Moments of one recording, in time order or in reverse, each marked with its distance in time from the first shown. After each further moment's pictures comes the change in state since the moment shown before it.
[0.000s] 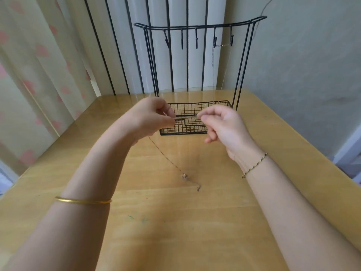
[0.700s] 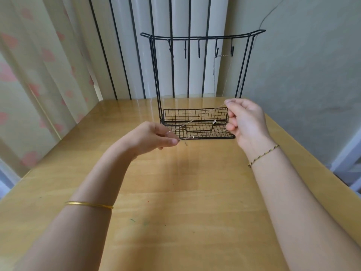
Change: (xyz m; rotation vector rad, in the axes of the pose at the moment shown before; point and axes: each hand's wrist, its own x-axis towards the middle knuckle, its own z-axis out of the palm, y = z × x) left_hand 0.001 -0.036 0.006 -0.033 -0.119 -0.014; right_hand 0.026 -0.007 -0.023 0.308 0.329 0.124
